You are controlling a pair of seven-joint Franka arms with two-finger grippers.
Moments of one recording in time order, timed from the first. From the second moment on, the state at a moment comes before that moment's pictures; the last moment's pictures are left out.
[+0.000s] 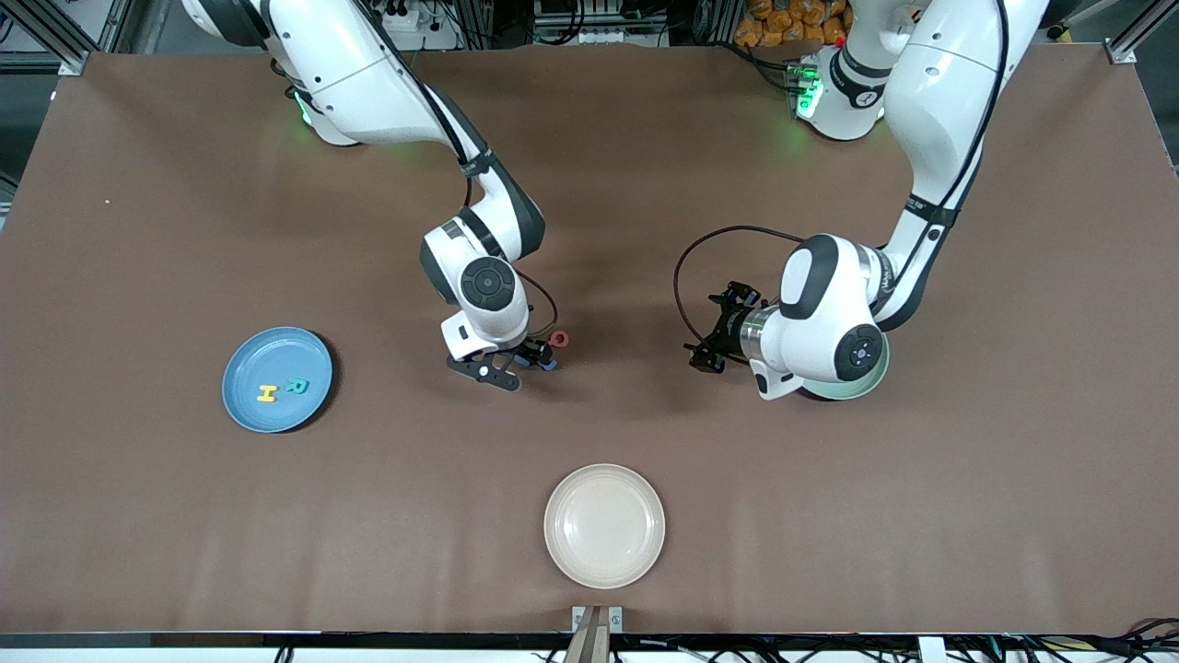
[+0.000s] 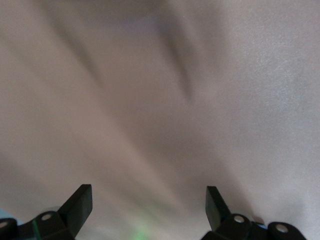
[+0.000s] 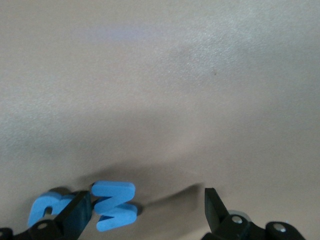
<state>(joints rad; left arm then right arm) -0.22 0.61 -0.23 -1.69 -0.45 2.01 -1.32 0.66 0.71 -0.06 -1.70 0.01 2.33 0.97</state>
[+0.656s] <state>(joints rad) -0.23 0.62 -0.23 -1.69 -0.45 2.02 -1.32 0.66 0.71 -0.06 -1.70 0.01 2.35 0.98</state>
